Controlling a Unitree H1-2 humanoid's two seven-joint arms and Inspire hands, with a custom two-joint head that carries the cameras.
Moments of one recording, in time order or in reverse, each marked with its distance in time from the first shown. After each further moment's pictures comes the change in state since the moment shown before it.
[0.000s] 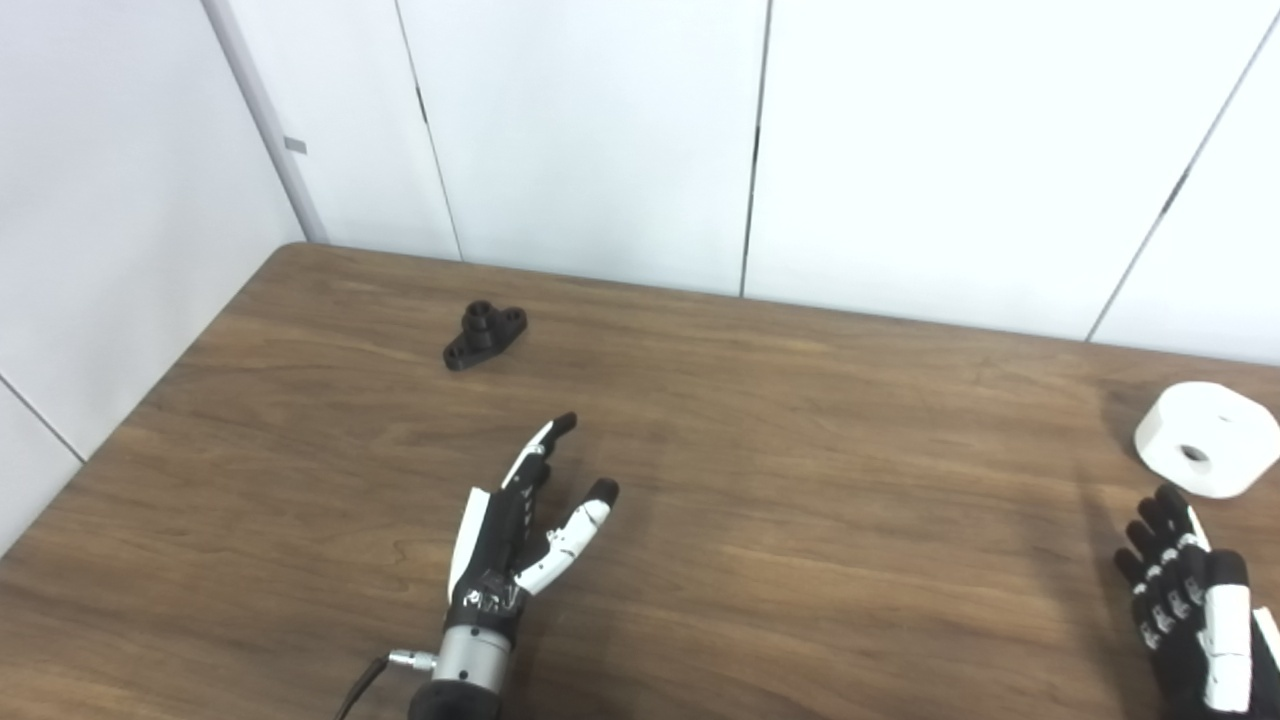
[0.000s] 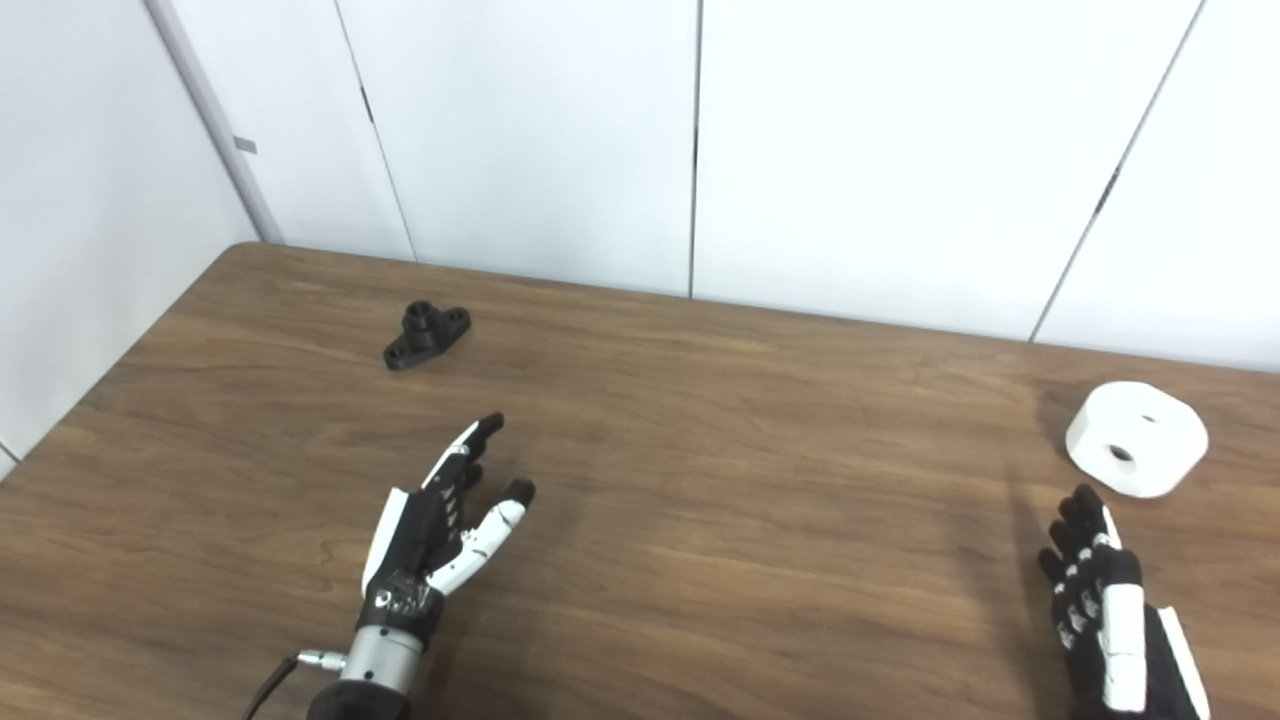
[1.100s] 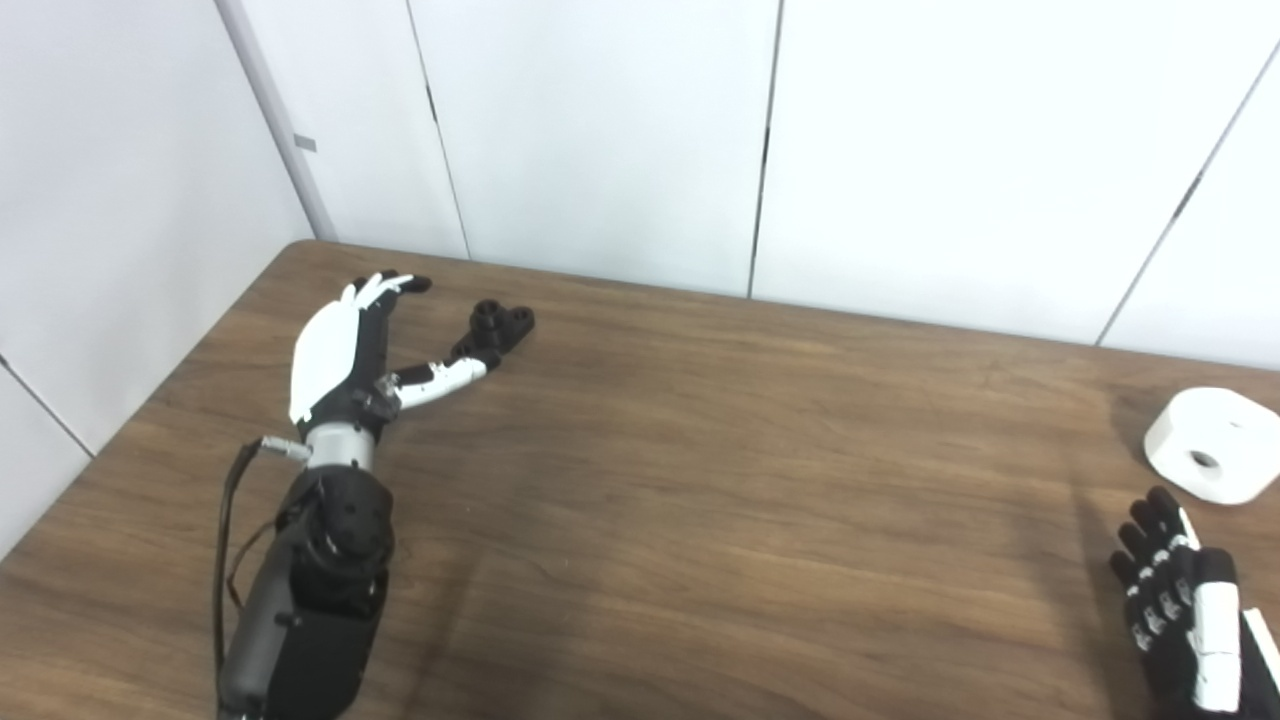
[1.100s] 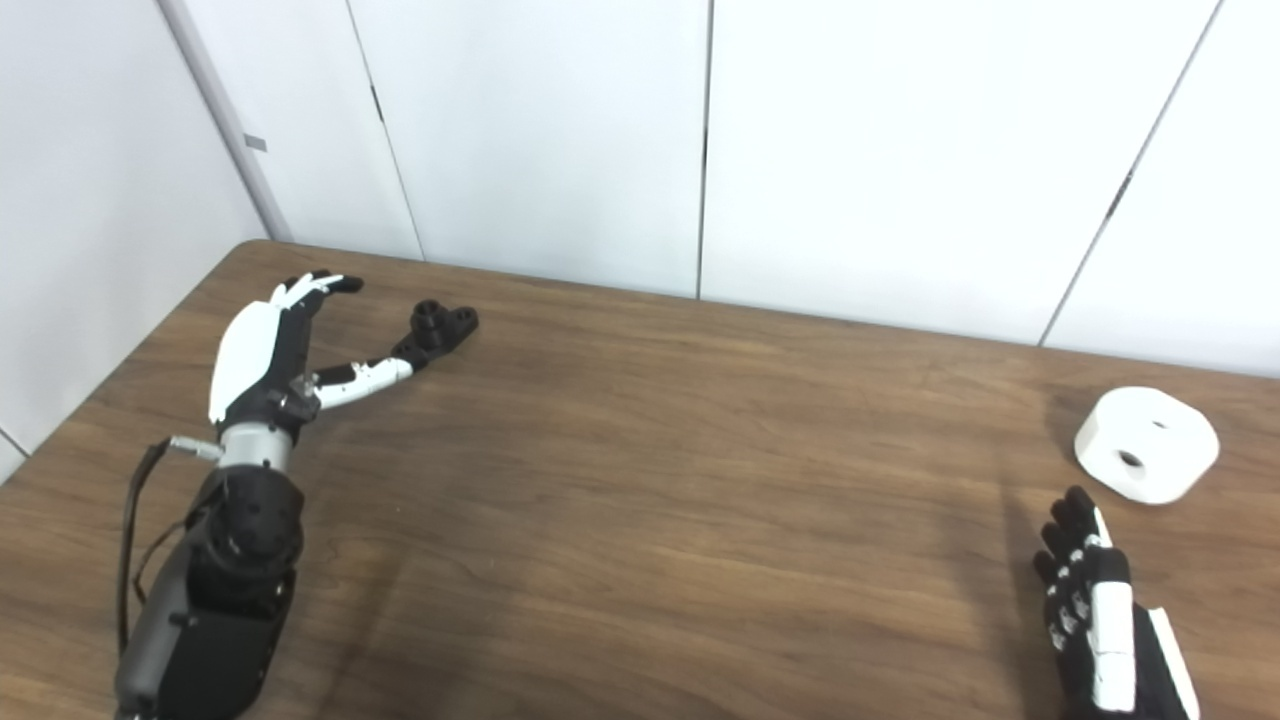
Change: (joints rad) left arm -0.373 0.351 0.112 0.175 0.401 0.355 -0.007; right arm 0.005 0.017 0.012 -0.028 -0.018 0.032 -0.018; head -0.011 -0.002
